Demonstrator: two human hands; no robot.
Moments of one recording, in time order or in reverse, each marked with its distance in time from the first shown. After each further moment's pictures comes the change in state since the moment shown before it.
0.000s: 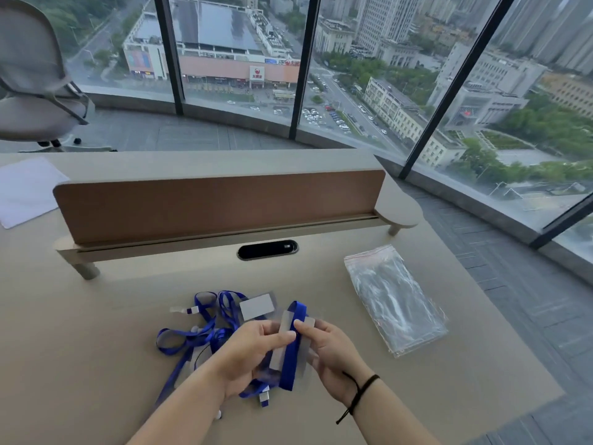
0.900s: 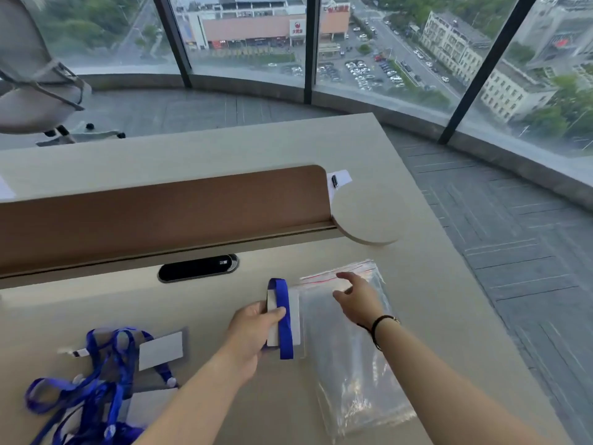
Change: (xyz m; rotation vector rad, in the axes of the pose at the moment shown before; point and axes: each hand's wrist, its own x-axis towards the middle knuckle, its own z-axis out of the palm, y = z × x) left_hand 0.294 0.047 0.162 -0.048 0.565 -0.067; right_hand 0.264 -0.125 -0.316 -0.805 0.171 -0.066
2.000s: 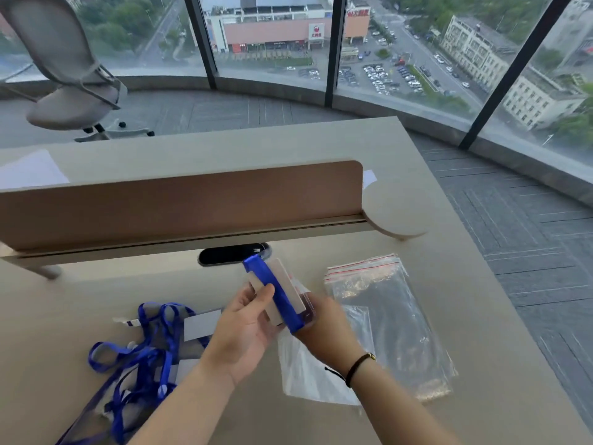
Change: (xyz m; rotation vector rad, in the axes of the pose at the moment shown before) left_hand -0.073 0.005 -0.068 -0.490 -0.168 0.225; right_hand -0.129 -0.074 0.089 -0.071 -0.103 -0.399
